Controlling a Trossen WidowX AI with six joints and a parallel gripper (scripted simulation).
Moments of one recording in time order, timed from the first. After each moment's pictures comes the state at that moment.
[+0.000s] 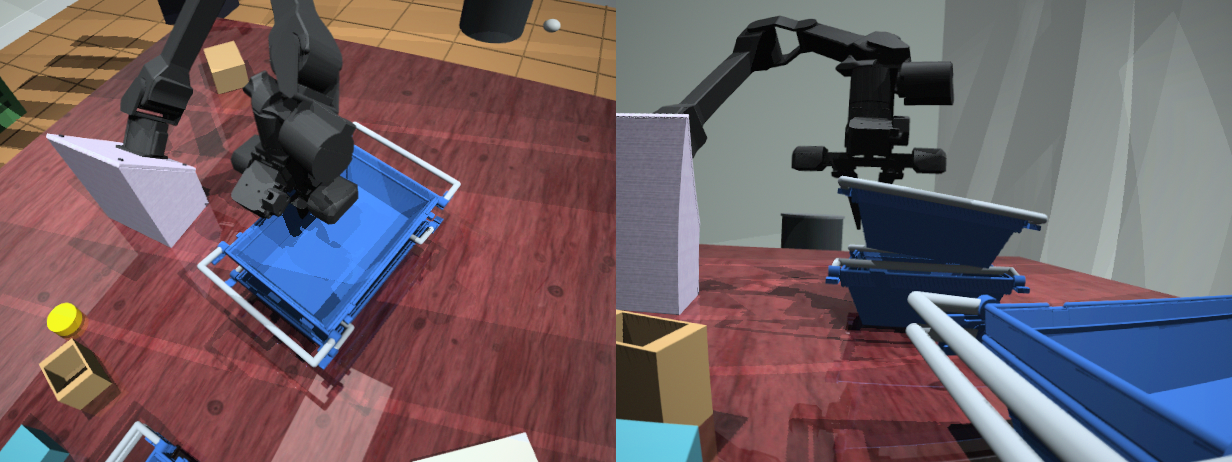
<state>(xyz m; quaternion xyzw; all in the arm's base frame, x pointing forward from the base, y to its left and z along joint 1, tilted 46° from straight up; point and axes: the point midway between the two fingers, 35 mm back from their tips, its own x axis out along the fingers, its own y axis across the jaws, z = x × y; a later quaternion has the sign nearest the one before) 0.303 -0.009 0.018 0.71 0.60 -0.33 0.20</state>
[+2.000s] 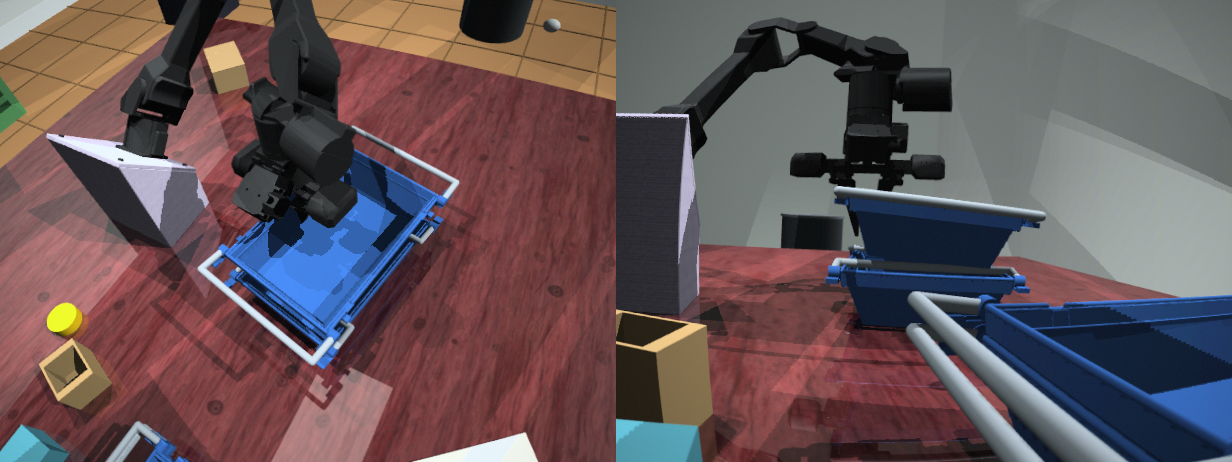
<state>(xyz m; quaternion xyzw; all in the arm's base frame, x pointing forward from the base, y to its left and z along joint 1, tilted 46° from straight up) 0.302 -0.003 0.012 0.71 0.60 -0.33 0.20</state>
